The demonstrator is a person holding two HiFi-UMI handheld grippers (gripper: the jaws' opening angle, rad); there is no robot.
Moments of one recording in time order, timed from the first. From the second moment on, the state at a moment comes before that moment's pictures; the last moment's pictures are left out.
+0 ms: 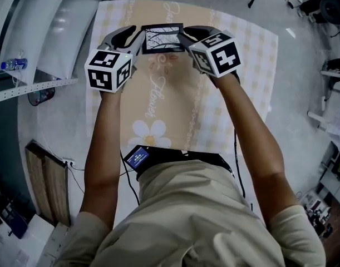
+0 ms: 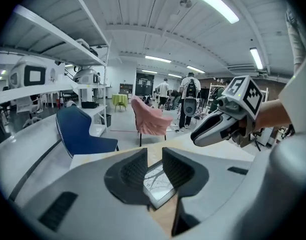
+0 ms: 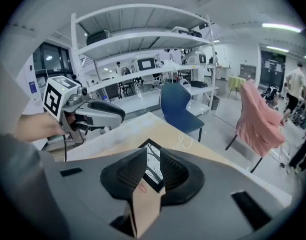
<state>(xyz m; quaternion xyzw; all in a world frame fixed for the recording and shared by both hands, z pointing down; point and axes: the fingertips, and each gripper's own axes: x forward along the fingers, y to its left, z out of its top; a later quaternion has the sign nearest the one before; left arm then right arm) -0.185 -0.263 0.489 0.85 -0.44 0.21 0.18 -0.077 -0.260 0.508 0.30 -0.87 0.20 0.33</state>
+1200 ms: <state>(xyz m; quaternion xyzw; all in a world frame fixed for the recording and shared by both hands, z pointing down) -0.110 -0.082 0.186 0.91 -0.42 0.07 0.01 -0.021 -0.101 0.211 0.22 -0.96 0.07 0.16</state>
